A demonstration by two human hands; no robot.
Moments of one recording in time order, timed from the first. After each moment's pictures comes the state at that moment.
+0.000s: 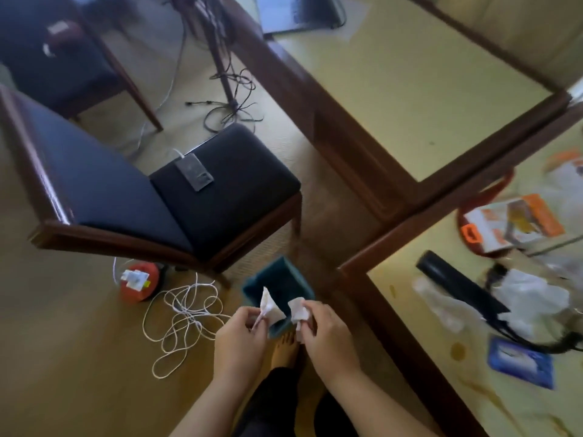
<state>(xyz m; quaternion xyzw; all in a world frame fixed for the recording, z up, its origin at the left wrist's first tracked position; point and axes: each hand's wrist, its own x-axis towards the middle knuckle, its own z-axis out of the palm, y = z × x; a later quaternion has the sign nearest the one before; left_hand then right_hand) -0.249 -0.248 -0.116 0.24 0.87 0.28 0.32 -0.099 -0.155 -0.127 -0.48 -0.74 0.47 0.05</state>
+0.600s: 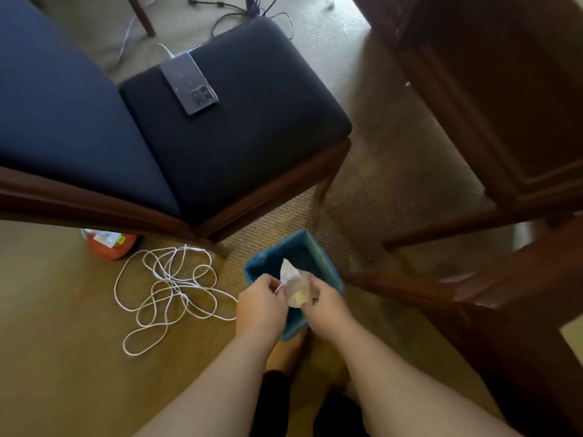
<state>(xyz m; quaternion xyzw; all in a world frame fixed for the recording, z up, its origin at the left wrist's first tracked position) -0.322 -0.188 -0.358 0.14 0.89 0.20 0.39 -0.216 -0.098 -0.368 -0.54 -0.54 0.62 -0.17</state>
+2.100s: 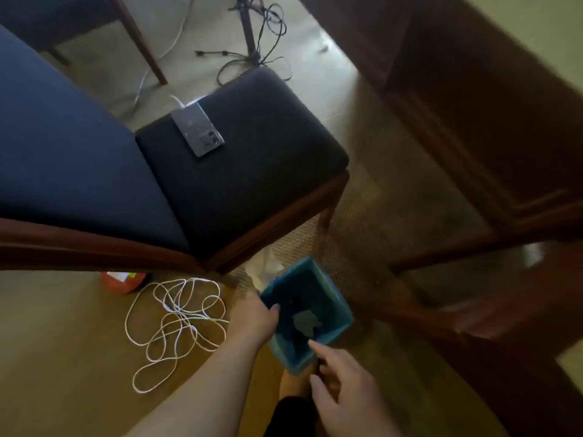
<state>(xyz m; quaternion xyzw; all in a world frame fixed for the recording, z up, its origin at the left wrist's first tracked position) -0.377 -0.183 -0.401 0.17 0.89 0.10 0.42 -0.176 -0.136 -0.272 -0.48 -0.67 0.57 -0.09</state>
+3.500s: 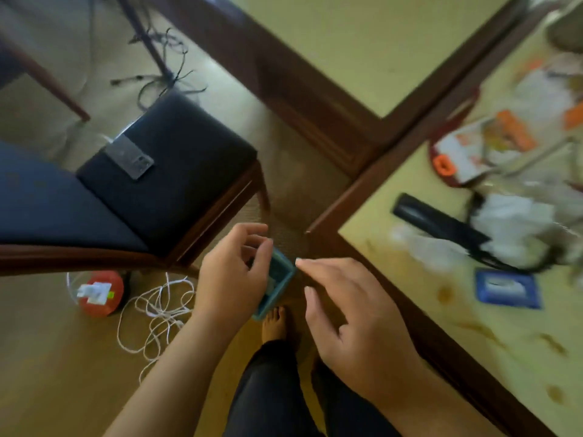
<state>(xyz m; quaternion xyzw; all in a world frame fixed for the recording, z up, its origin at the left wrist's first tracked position) -0.242 -0.160 -0.075 0.43 0.79 0.31 0.31 -0.046 -0.143 -0.033 -0.42 -0.81 0.33 0.24</state>
